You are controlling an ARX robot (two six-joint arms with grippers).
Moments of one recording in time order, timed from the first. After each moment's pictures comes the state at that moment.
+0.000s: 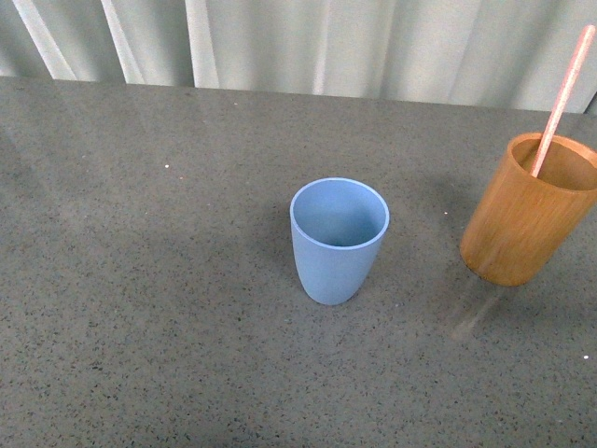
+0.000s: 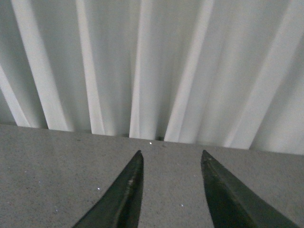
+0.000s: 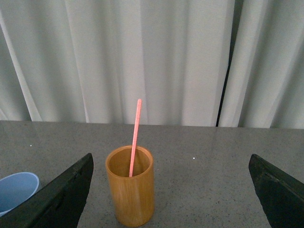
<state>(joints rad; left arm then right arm) -0.08 0.84 0.36 0.49 -0.09 -0.03 0.00 0.00 0.02 0.00 0.00 0.00</state>
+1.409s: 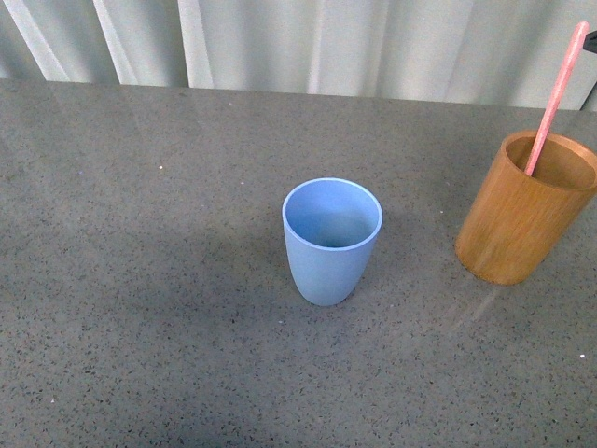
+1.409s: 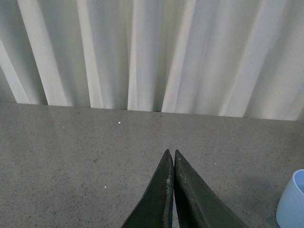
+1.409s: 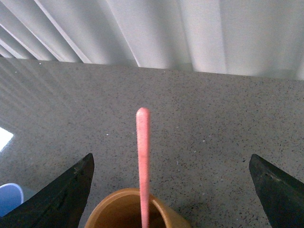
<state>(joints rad) 0.00 0.20 0.02 0.20 0.00 -0.01 -0.19 1.78 0.86 0.44 -0.68 0.00</state>
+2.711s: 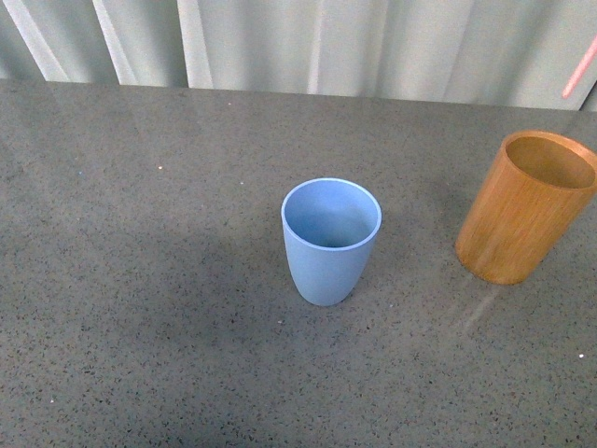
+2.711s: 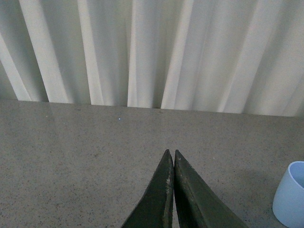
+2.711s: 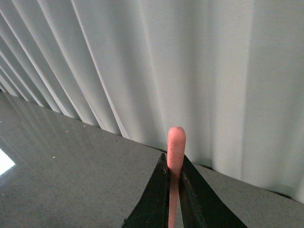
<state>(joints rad) 0.00 0.00 0.02 0.00 0.00 0.00 -0.11 1.46 1.00 0.36 -0.73 0.09</state>
